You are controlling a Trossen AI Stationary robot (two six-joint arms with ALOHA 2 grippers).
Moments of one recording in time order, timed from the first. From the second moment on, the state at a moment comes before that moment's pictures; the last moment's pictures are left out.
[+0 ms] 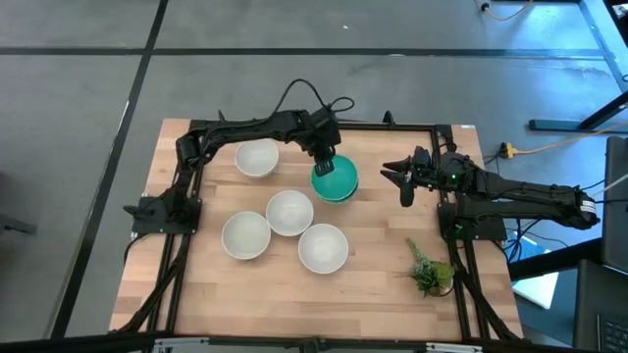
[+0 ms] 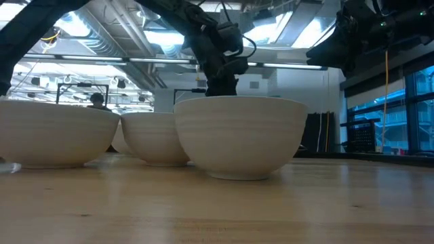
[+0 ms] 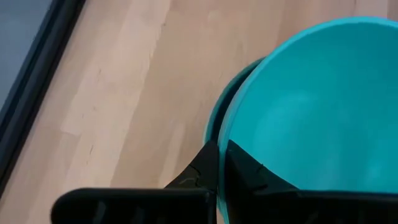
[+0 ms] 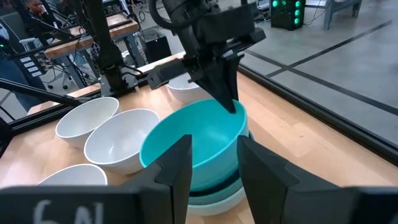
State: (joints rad) left arm 0.41 2.04 1.75 -0.72 0.13 0.09; right arm -0.25 0.61 0.41 -0.04 0.09 0.26
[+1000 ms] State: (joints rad) left arm 0.42 2.06 1.75 -0.77 0.15 0.14; right arm -0.25 0.61 0.41 -0.04 0.09 0.26
